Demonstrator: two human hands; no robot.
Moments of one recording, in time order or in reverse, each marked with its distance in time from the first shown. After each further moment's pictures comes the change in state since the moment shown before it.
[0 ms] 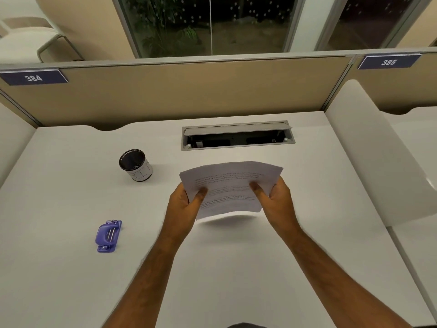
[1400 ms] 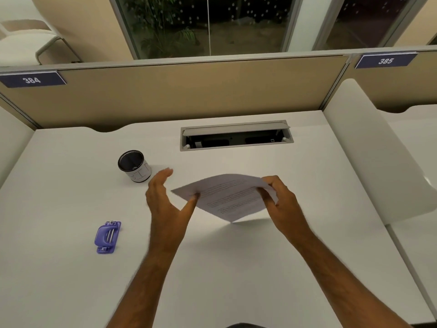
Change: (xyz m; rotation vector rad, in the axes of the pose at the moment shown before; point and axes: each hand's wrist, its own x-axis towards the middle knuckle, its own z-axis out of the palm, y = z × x) left_hand -0.022 0.016 -0.017 0.321 0.279 0.160; right_hand -0.015 -0.011 -0.028 -0.433 -0.168 -0.299
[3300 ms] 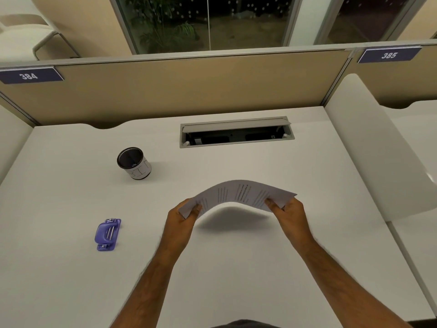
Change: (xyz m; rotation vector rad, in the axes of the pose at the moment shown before) left_hand -0.017 -0.042 0.024 -0.295 -0.318 -0.272; right_hand -0.025 0.077 0.018 0.345 0.184 0.514
